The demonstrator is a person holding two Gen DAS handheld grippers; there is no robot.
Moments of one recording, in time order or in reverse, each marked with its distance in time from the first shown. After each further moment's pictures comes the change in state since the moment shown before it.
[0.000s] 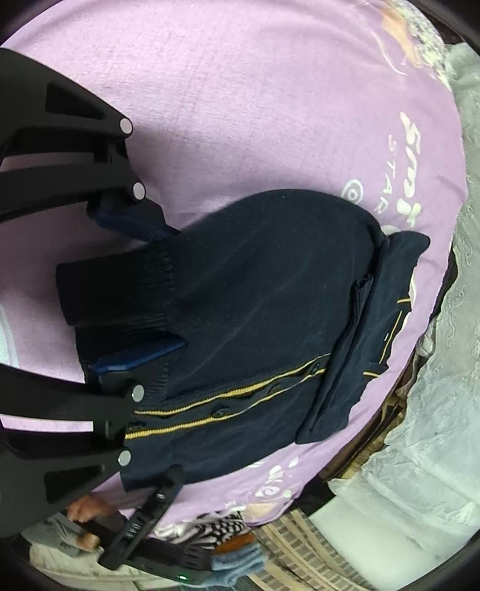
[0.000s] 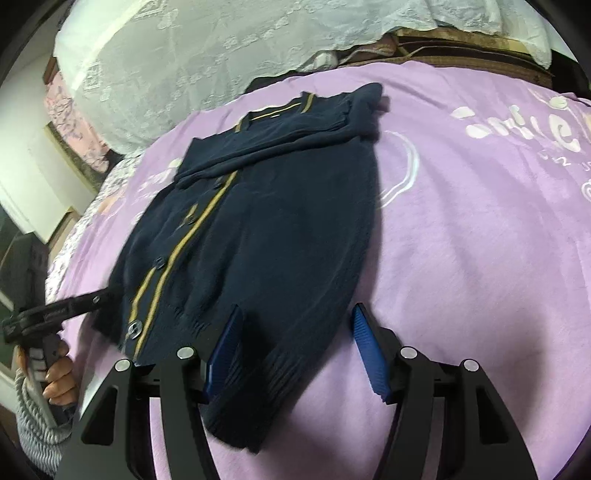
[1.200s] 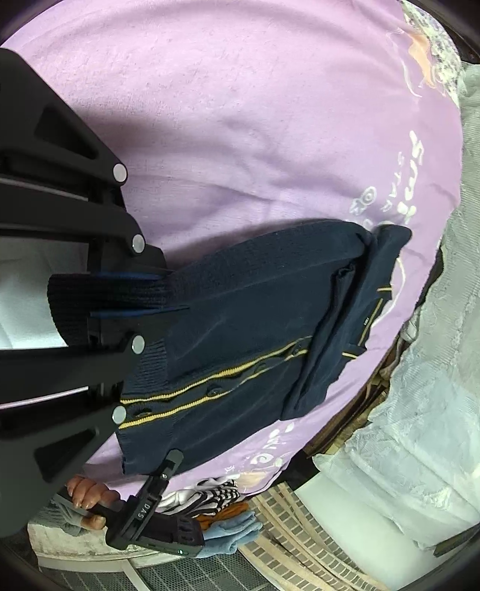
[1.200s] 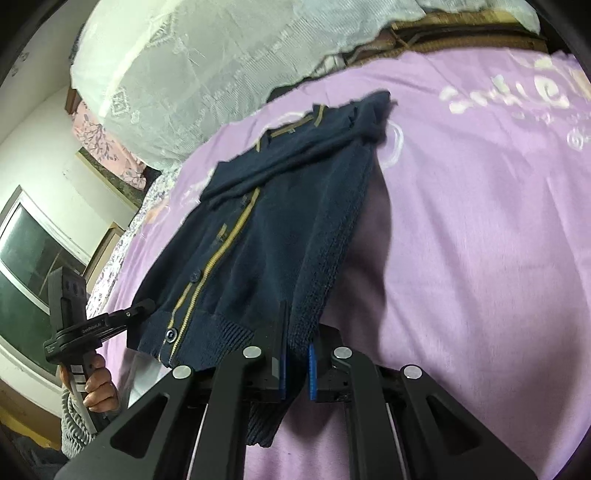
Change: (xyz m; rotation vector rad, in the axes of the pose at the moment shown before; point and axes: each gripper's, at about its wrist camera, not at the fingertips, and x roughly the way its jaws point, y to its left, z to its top) left arm -0.043 -0.004 -0.047 -0.049 -0.054 -0.092; right arm -0.035 -0.035 -0.011 0.097 0.020 0.184
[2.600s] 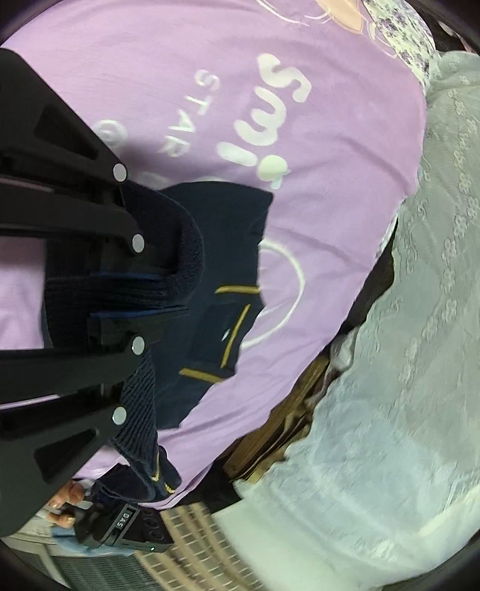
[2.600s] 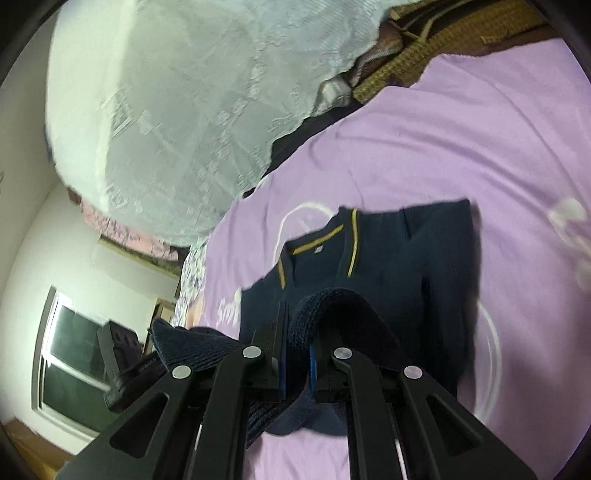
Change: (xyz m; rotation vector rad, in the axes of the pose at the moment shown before) left arm 0.076 -0.014 0.232 -0.091 -0.098 0.062; right arm 0.090 -0.024 0.231 0.278 -0.058 0.205
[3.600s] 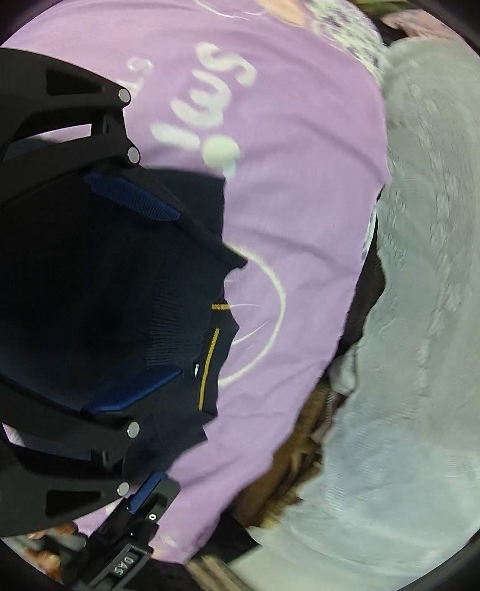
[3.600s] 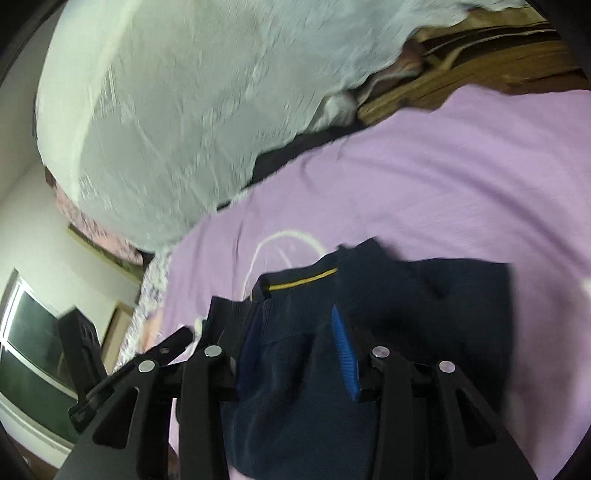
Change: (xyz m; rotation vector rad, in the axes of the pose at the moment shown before) left arm 0.061 -0.036 0.018 0.151 -0.059 0.216; right arm 0.075 0.025 0.011 -0.154 -0.056 -0.162
